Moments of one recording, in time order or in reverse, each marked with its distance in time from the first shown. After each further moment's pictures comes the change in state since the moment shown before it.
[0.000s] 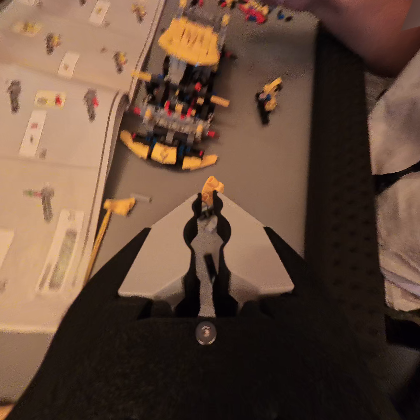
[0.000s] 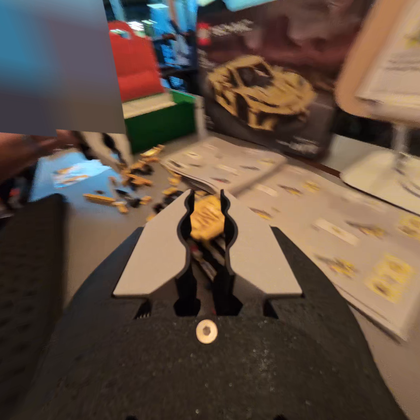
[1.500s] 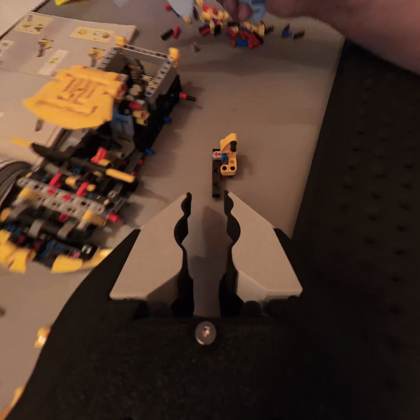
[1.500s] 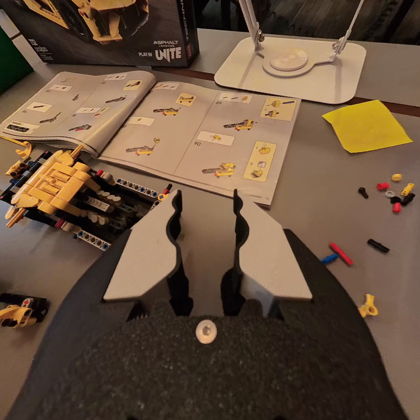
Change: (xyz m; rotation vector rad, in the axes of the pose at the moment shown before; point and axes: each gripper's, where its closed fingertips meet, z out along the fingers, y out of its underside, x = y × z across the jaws) left arm 0.083 -0.048 0.146 0.068 -0.255 0.059; right arm 0.118 0.072 -0.049 -0.288 0.508 0.197
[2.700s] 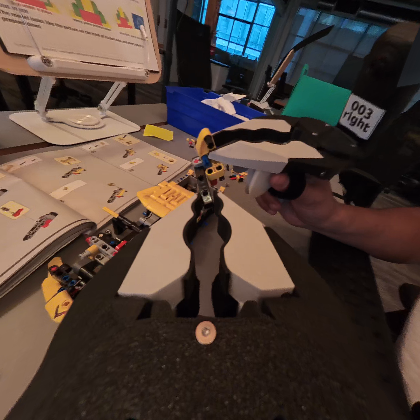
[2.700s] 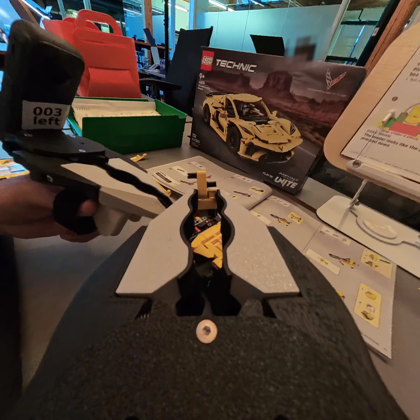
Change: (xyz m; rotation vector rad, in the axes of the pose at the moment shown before) left arm -0.065 -0.092 -0.036 0.525 -0.008 -0.316; right arm -0.189 -0.056 -0.037 0.434 -0.294 -0.379
